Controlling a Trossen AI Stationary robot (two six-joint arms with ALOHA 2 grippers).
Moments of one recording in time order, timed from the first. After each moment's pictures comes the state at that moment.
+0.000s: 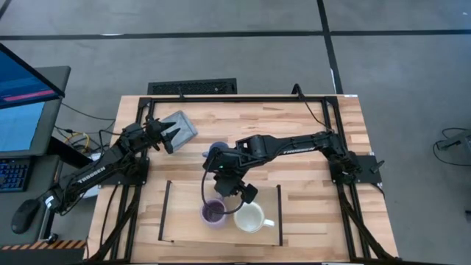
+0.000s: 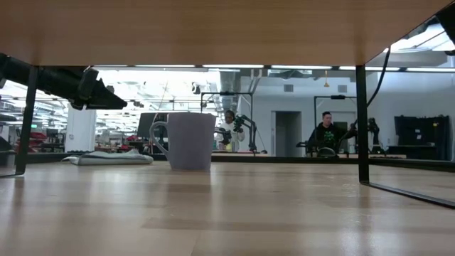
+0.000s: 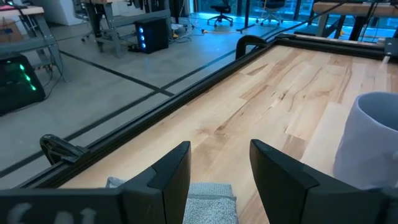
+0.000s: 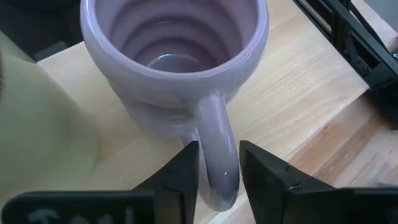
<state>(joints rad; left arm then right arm) 0.72 0.23 0.03 -0.02 0.06 0.03 0.18 2.16 2.25 -1.08 -0.35 -0.76</state>
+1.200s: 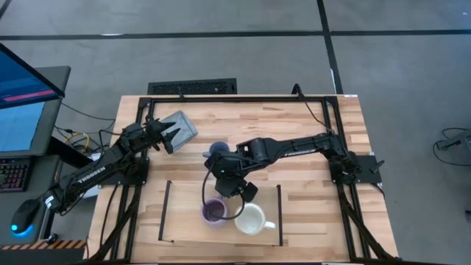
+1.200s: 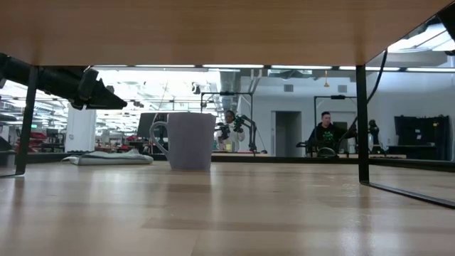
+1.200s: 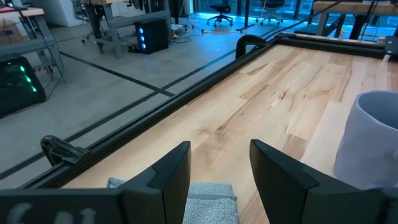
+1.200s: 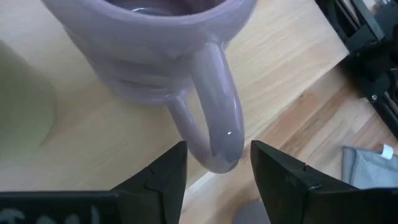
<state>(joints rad) 0.72 0.23 0.03 -0.02 0.06 0.04 0.20 2.16 2.25 -1.12 -0.17 -0.79</state>
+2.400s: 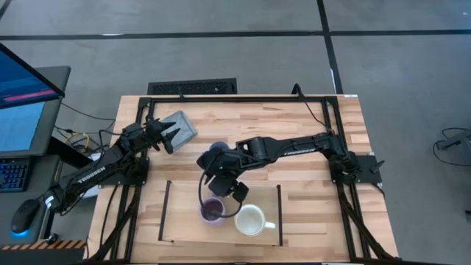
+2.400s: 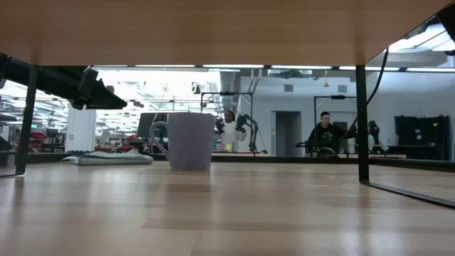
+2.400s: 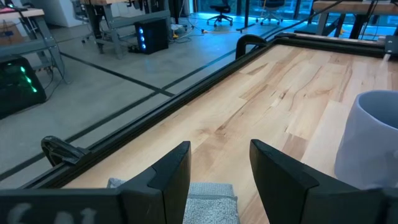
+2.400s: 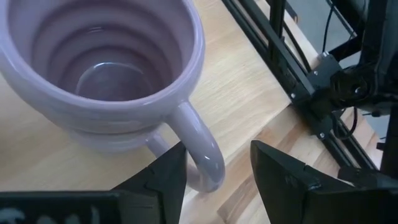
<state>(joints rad) 0.72 0.23 0.03 -0.02 0.06 0.05 0.19 2.16 2.25 -0.94 -0.18 -0.82</state>
